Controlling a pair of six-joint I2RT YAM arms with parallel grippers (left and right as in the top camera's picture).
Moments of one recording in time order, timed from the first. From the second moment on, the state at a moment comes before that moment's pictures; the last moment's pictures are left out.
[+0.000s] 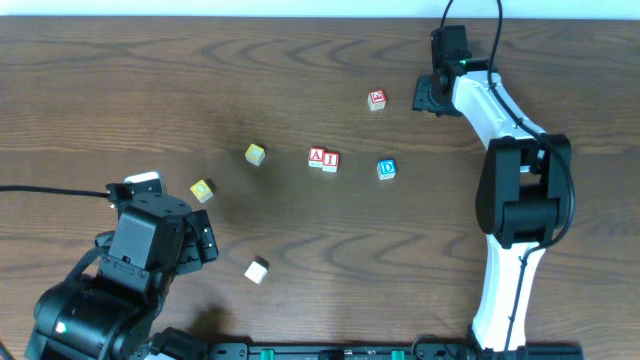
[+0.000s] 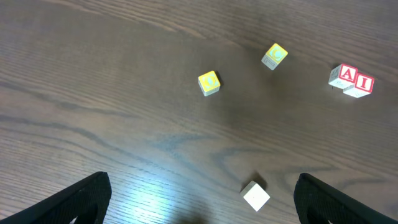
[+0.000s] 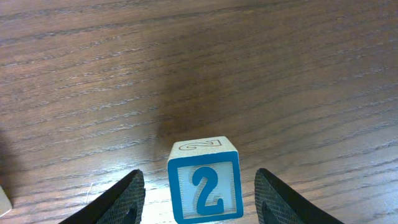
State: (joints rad) left arm -0.41 0.84 1.20 -1.36 -0.35 -0.54; right arm 0.10 2.30 1.79 -0.67 0.14 0.28
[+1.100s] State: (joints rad) left arm -0.41 0.84 1.20 -1.36 -0.35 -0.54; right arm 0.10 2.30 1.80 -0.72 0.11 0.28
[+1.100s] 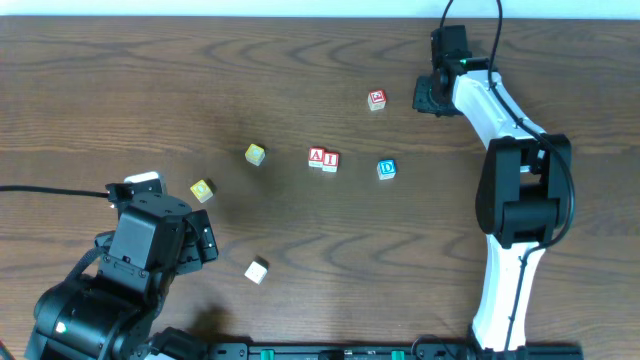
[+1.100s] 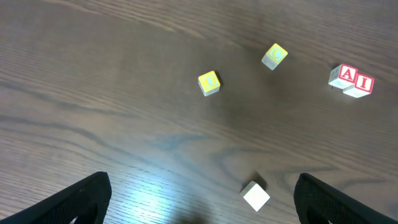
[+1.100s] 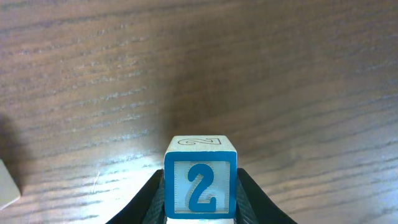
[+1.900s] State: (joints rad) left arm -0.41 0.84 1.20 -1.36 -0.35 -0.54; right arm 0.45 2.30 2.29 -1.42 0.04 0.35
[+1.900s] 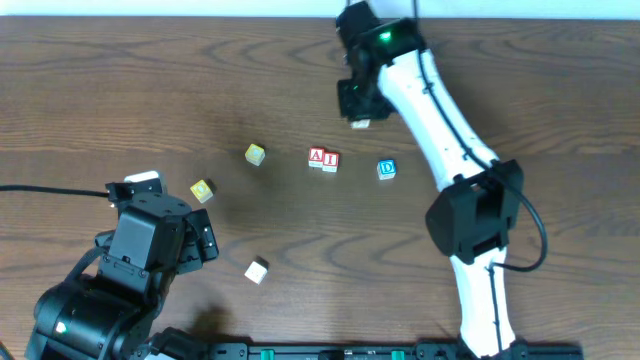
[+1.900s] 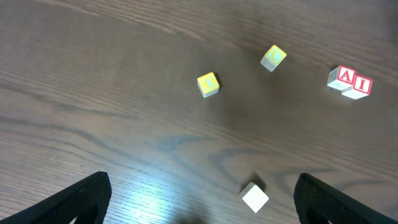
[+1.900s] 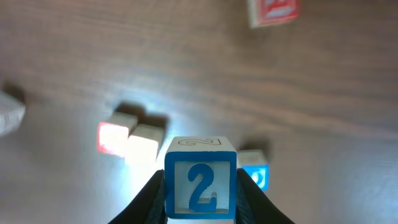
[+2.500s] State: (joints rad) left arm -0.41 0.84 1.20 -1.33 -0.35 -0.54; right arm 0.57 1.64 1.55 -1.04 0.14 0.34
